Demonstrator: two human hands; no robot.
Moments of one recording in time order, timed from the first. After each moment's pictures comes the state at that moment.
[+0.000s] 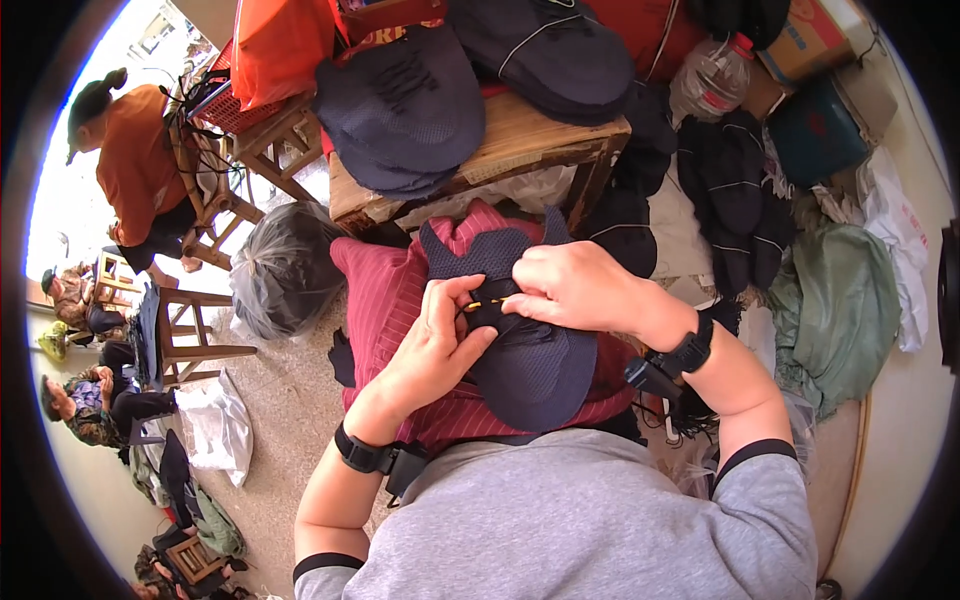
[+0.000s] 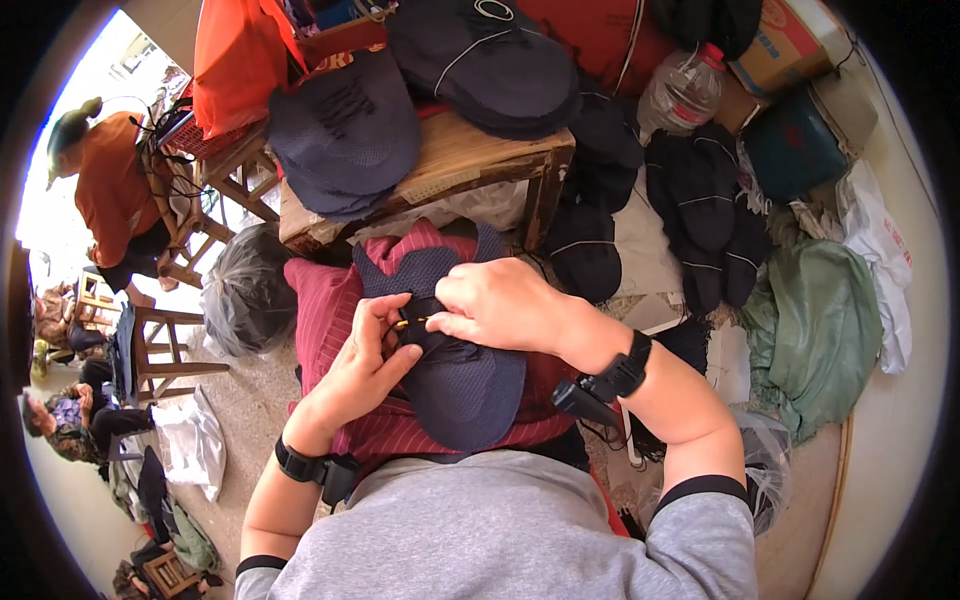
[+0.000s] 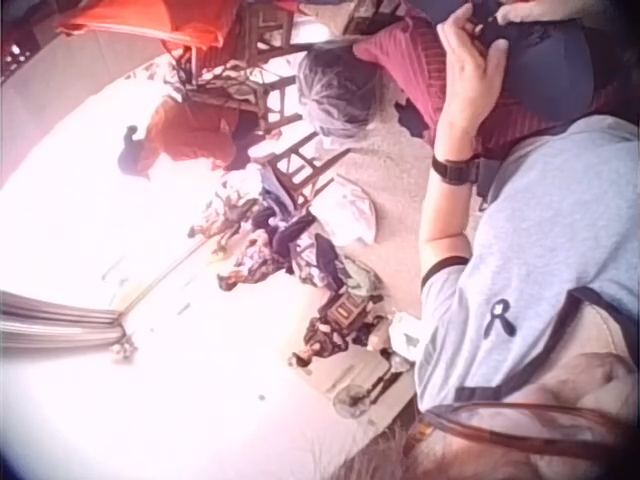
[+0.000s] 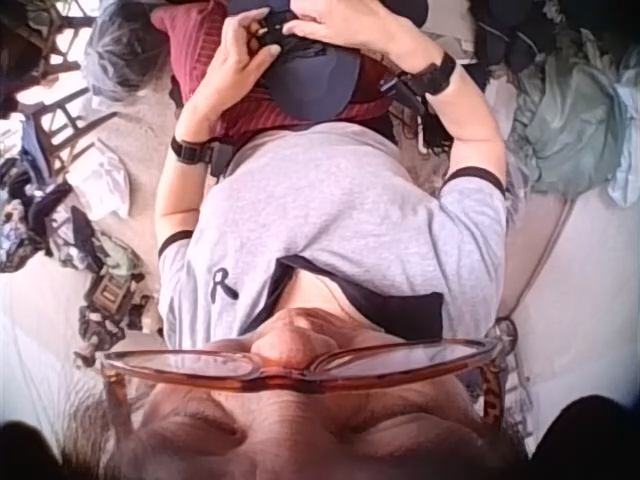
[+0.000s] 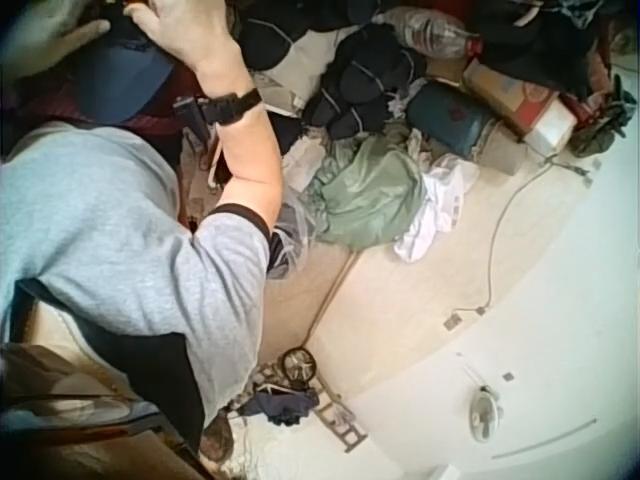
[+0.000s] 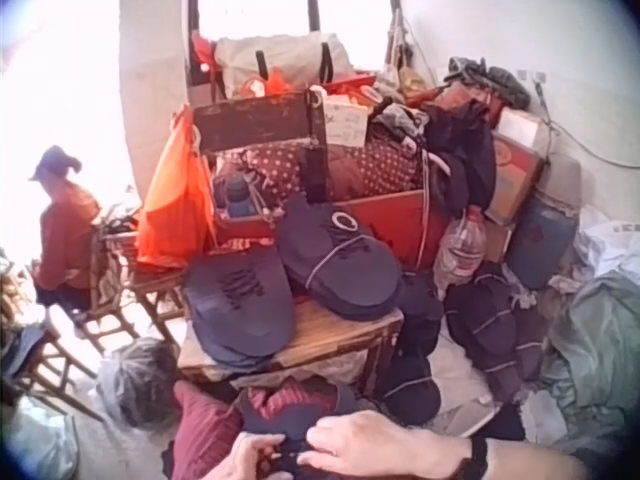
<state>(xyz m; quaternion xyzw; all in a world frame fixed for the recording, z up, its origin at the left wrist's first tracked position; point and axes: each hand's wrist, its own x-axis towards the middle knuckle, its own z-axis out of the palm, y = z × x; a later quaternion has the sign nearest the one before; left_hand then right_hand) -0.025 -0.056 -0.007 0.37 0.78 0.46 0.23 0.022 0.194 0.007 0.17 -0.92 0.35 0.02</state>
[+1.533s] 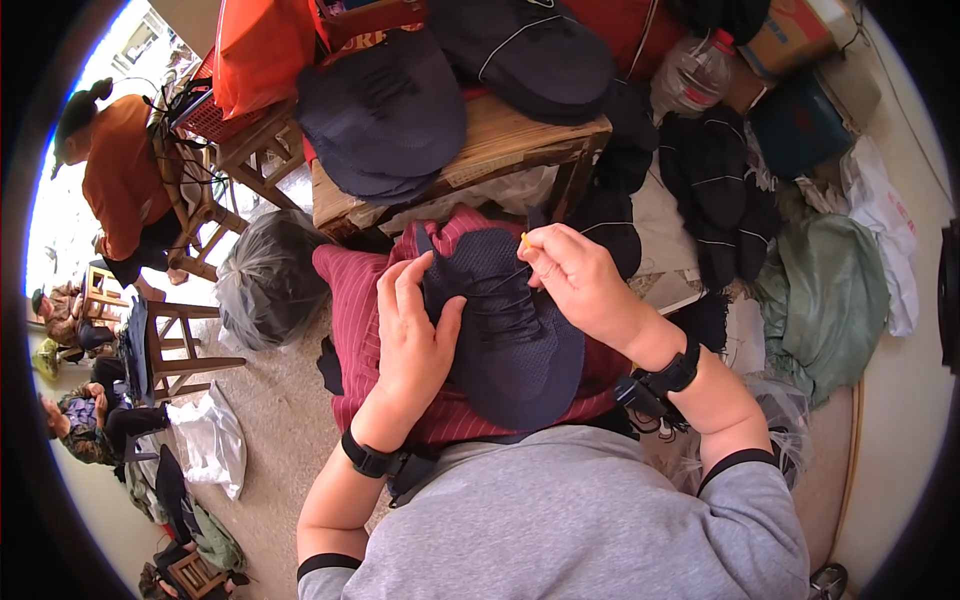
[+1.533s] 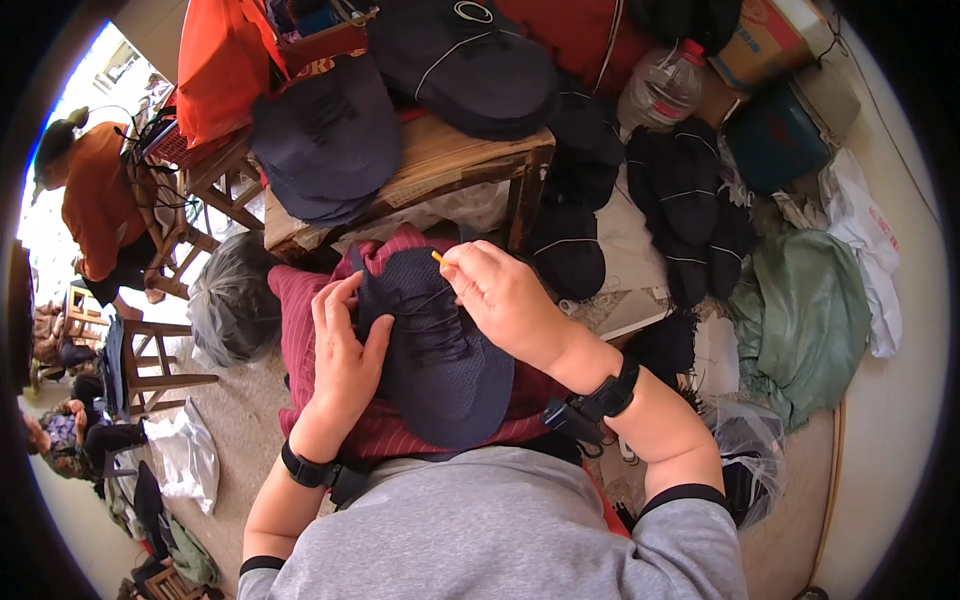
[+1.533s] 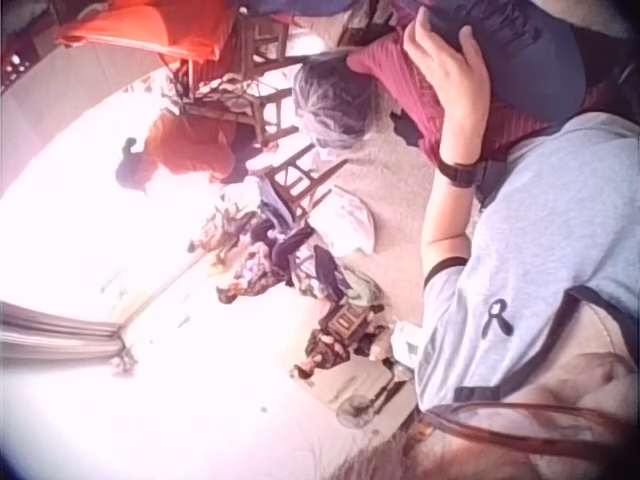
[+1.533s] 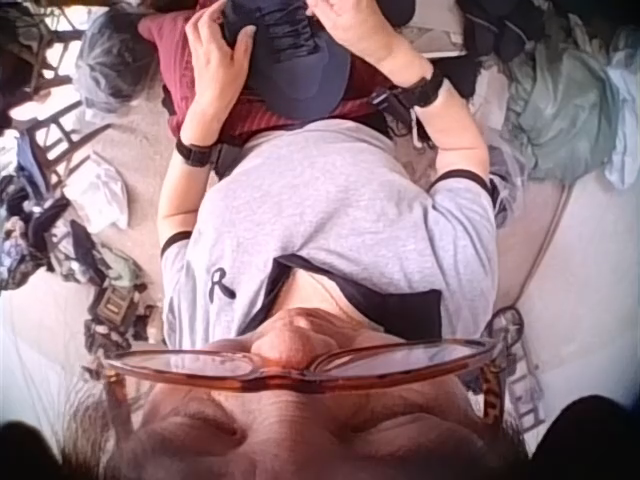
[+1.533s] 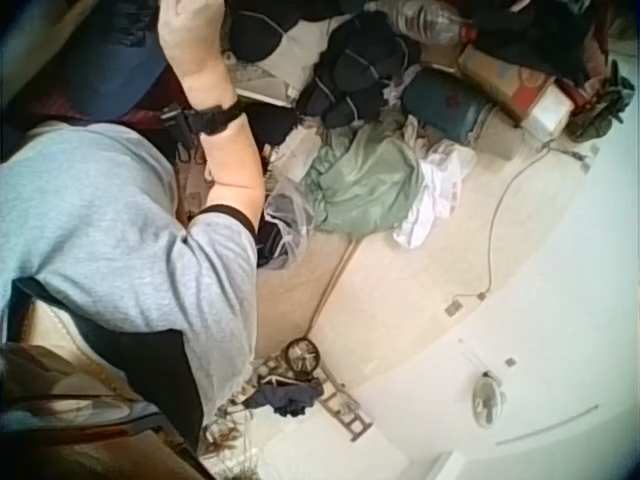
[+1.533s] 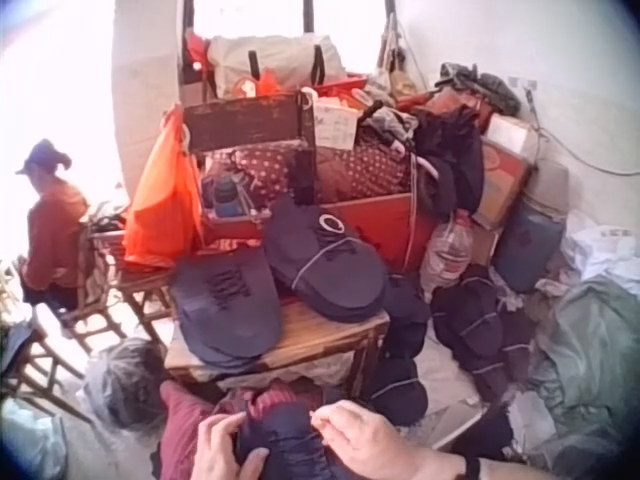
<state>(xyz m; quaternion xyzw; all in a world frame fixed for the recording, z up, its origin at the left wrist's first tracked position) -0.027 -0.041 -0.017 0.31 0.86 0.39 -0.06 0.041 0.185 -0.008 0.01 -0.78 0.61 0.16</state>
